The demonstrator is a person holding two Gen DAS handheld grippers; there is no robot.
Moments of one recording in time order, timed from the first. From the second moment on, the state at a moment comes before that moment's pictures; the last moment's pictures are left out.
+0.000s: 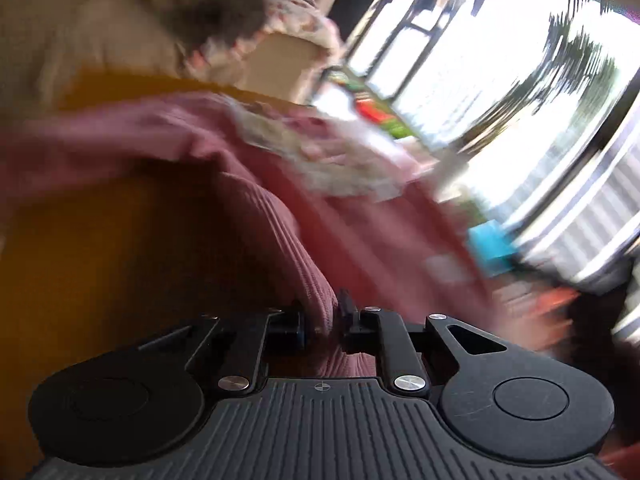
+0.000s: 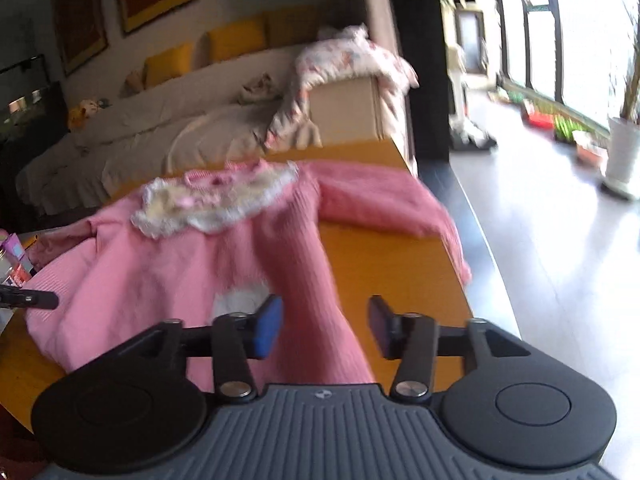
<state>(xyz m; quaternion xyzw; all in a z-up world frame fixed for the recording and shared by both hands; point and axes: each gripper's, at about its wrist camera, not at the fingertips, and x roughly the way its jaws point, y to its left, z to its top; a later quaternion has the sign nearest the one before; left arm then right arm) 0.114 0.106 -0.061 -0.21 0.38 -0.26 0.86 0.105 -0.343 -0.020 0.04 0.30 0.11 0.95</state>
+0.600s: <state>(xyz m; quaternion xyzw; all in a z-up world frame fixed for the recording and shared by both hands) 0.078 0.104 -0.068 -0.22 0.41 -0.28 0.84 0.117 -0.233 -0.037 -0.02 0.31 0.28 0.91</state>
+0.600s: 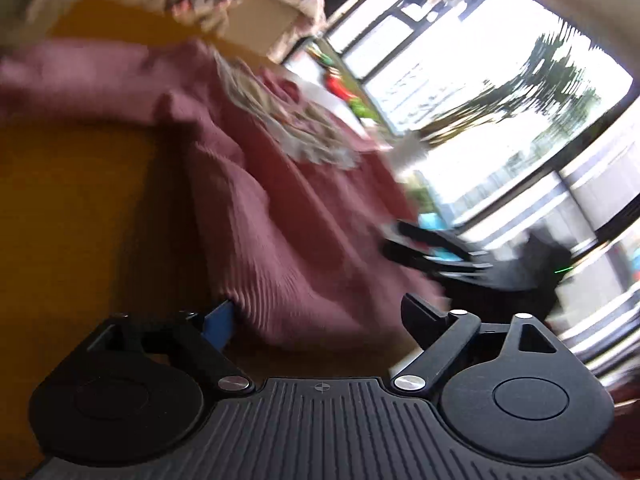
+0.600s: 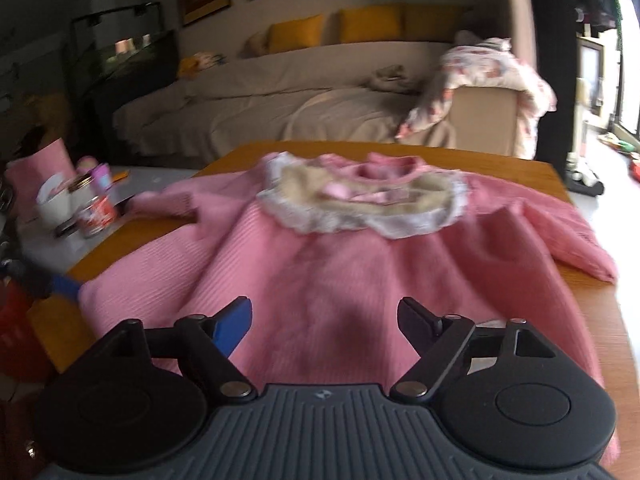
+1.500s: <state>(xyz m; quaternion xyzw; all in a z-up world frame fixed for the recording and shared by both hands) 0.088 0.136 -0.017 -0.26 0.31 -0.28 0.87 0.050 -0.151 -0.031 -0.17 0.26 0.40 0.86</state>
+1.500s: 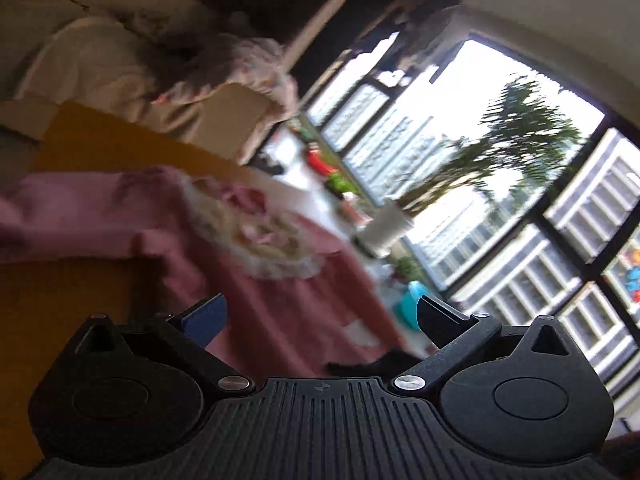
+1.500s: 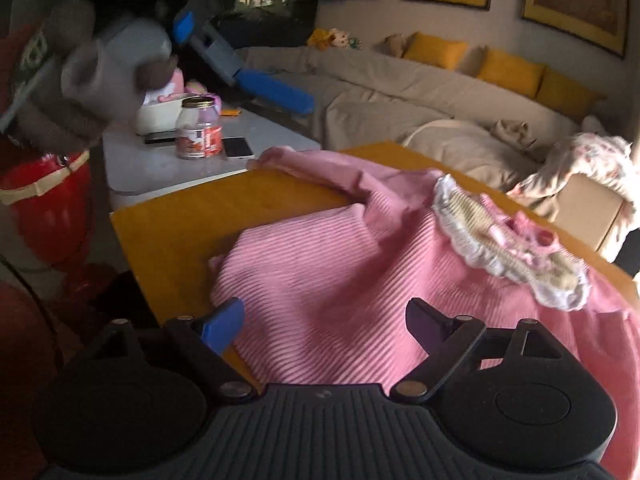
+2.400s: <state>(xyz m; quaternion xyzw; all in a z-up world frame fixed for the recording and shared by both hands) 0.034 0.101 -0.049 0.03 0.36 -0.26 0.90 0.060 -0.165 -0.021 -0.09 0.30 0.38 0.87</state>
